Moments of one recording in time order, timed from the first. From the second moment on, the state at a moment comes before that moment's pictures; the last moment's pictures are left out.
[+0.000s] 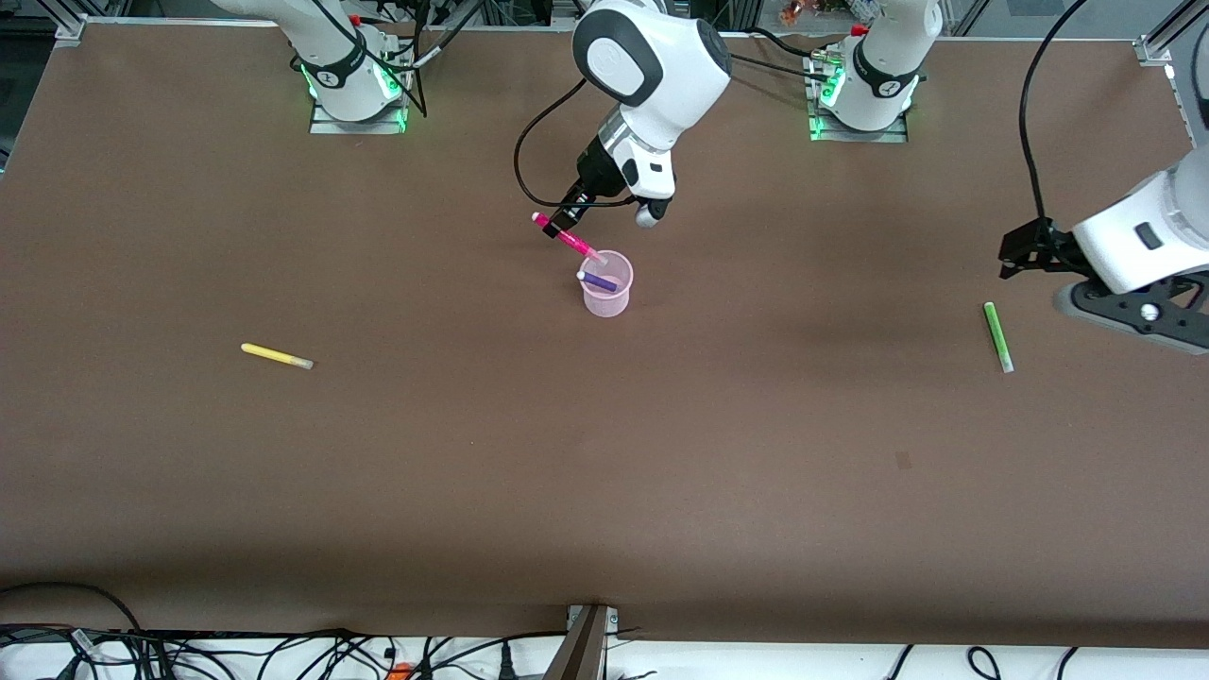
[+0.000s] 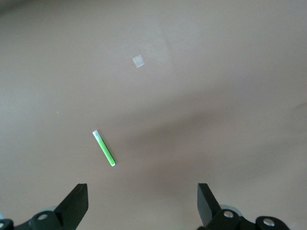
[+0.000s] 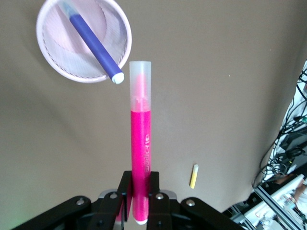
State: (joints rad) left arm 0.41 0.33 -0.62 -1.23 0.25 1.36 0.12; right arm 0.94 0.60 0.15 -1.39 -0.61 1.49 0.03
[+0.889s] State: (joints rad) left arm 0.01 -0.03 -0.07 -1.67 0.05 1.63 -0.06; right arm 0.98 0.70 0.14 -1.38 -0.66 1.49 0.04
